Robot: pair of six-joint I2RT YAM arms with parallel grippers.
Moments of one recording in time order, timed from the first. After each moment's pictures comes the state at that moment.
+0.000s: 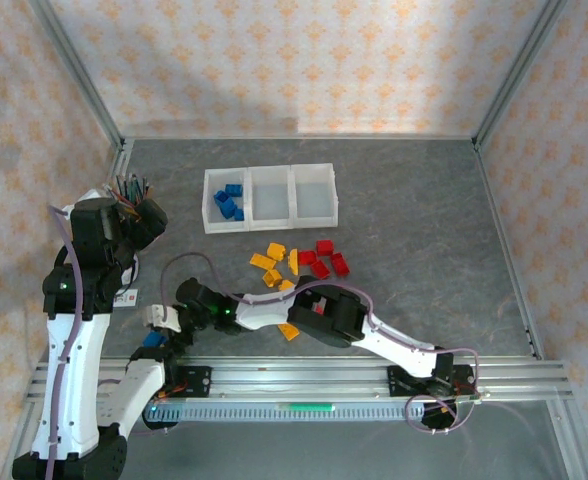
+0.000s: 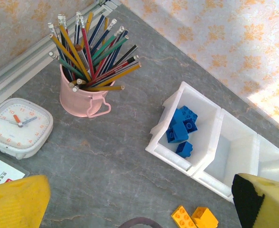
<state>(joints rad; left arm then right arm) 0.05 0.81 1.19 -1.02 -0.17 -0.64 1.29 2.55 1.79 0.36 -0.59 -0.20</state>
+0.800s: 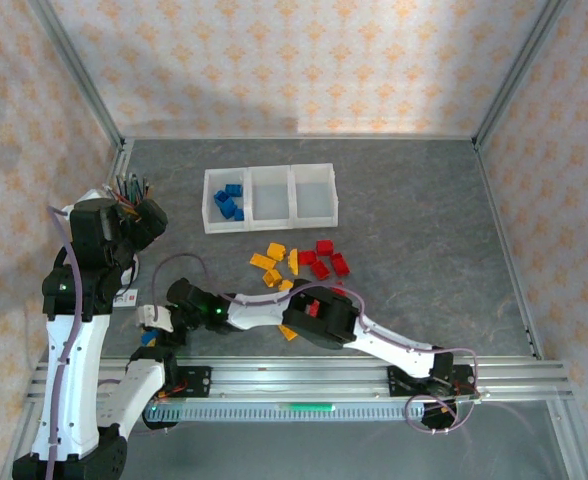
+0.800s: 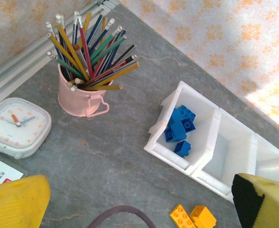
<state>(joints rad) 0.05 0.80 1.20 -1.02 -0.16 -0.64 1.29 2.61 1.91 0.27 -0.57 -0.18</state>
